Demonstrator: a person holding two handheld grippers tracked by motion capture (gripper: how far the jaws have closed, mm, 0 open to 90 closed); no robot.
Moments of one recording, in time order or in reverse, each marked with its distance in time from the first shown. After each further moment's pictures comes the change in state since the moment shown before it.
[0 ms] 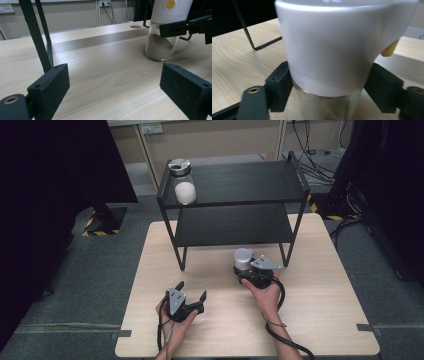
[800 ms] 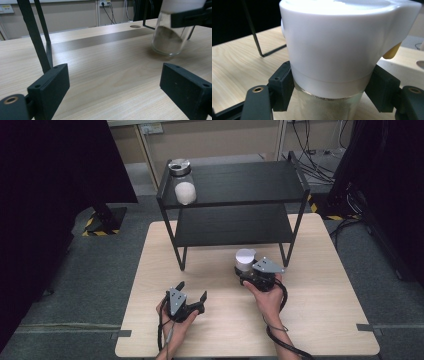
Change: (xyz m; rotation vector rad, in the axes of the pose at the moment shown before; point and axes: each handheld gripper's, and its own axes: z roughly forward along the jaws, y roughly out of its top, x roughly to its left) left arm -0.002 0.000 0.000 0.000 0.000 0.005; right arm 0.010 0.001 -0.023 -0.055 -0.008 -0.014
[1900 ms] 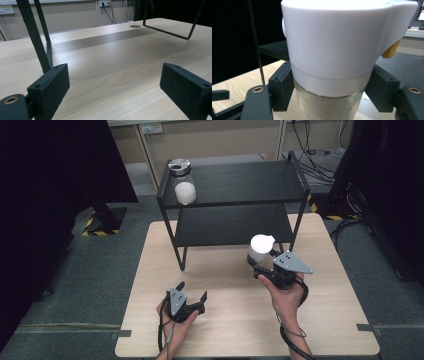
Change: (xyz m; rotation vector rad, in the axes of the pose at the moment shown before) left arm -0.002 0.000 0.000 0.000 0.003 0.008; right arm -0.001 0.036 -0.065 -0.198 -0.045 -0.022
